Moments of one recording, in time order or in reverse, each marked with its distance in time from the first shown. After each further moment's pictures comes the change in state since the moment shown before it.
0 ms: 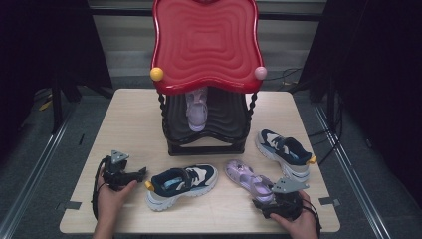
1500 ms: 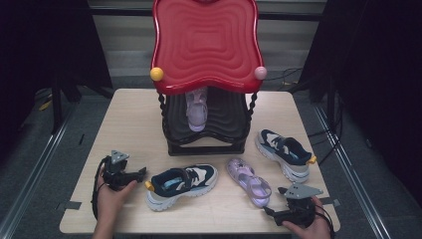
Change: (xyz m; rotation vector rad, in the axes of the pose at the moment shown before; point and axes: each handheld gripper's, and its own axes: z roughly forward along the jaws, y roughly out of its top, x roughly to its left) left arm 0.000 0.000 0.000 0.000 0.000 0.000; right arm -0.009 -0.019 -0.027 0.019 0.008 0.015
